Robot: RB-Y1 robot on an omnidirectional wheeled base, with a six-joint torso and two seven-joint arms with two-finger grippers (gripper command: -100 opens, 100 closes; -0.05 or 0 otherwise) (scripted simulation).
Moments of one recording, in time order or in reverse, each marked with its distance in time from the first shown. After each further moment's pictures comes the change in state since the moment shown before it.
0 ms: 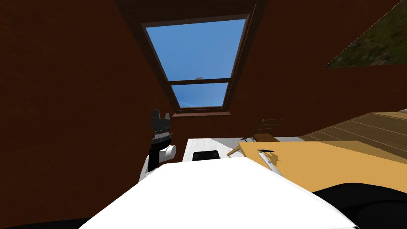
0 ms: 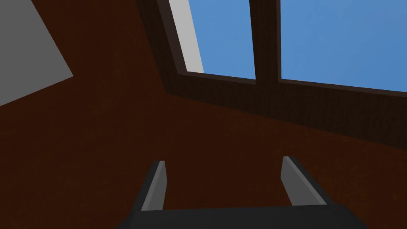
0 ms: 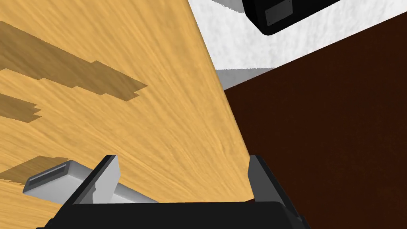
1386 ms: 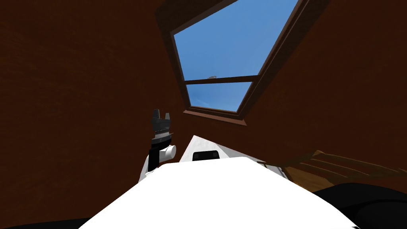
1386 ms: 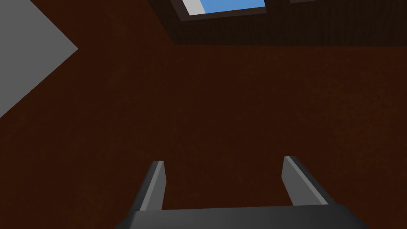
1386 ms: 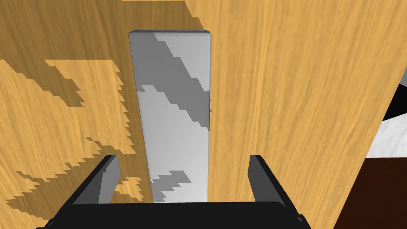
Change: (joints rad) left arm 0.000 0.000 0.000 0.000 0.000 0.000 0.000; right arm 0.017 0.001 0.150 0.285 0.153 0.003 0.026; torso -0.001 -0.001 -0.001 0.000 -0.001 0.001
